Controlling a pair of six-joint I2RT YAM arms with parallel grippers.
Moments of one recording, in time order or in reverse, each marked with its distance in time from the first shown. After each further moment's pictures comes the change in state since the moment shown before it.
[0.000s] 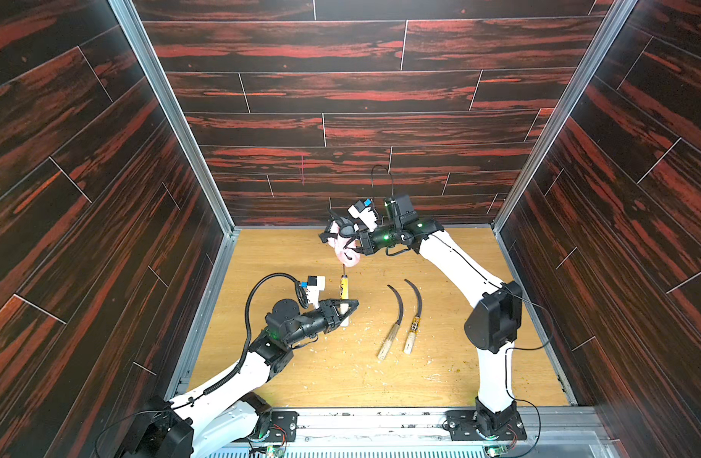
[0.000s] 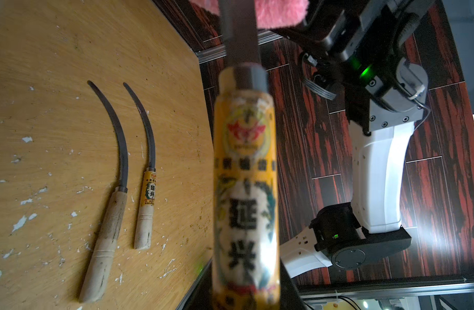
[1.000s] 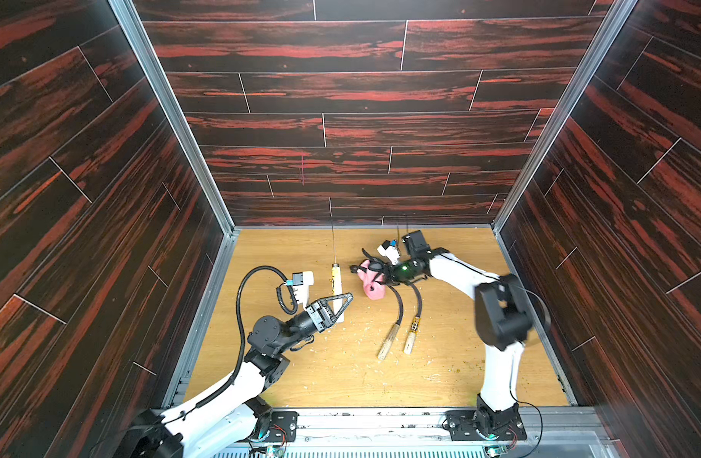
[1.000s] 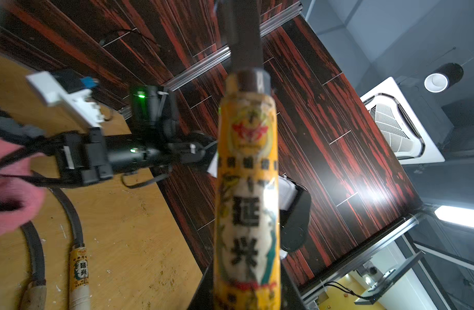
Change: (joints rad) left arm -0.017 -0.045 -0.088 0.430 -0.067 0.027; right arm -0.132 -0.164 -0.604 0.159 0.072 0.138
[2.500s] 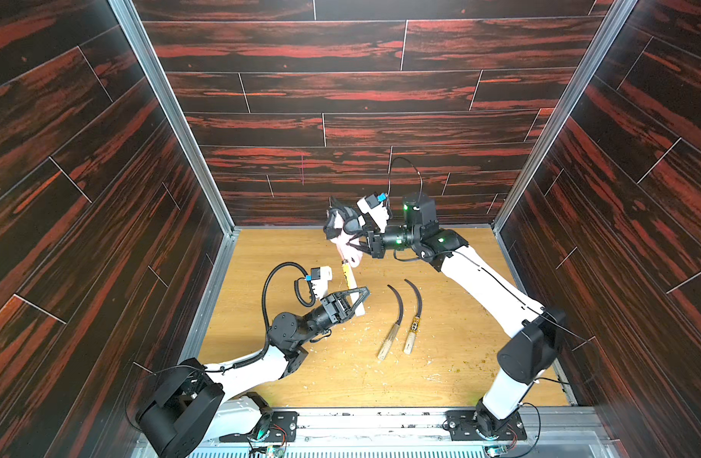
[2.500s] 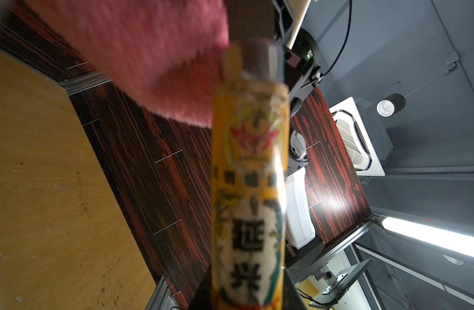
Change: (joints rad) left arm -0.112 0.286 0.077 0.347 -0.039 -0.172; right arm 0.179 -0.140 0.354 0.154 -0.097 -0.105
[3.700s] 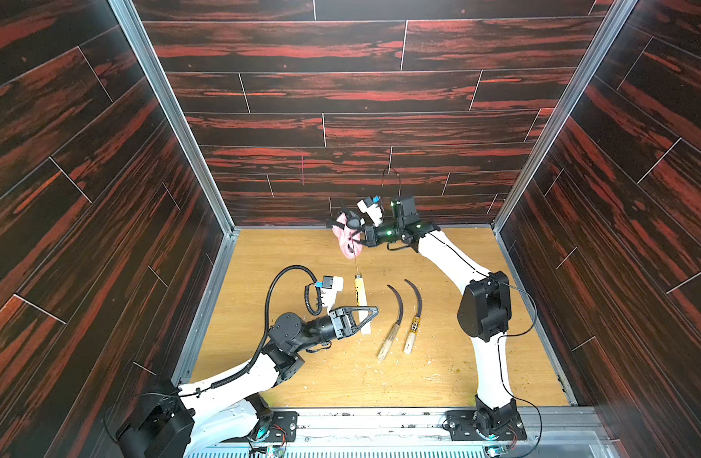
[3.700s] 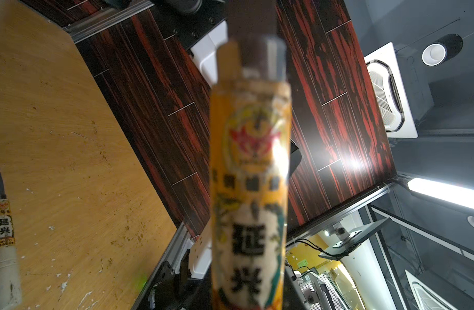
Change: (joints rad) left arm -0.068 -0.190 0.010 -0.379 0.095 0.143; right arm -0.130 0.413 0.202 -0.077 -0.015 0.071
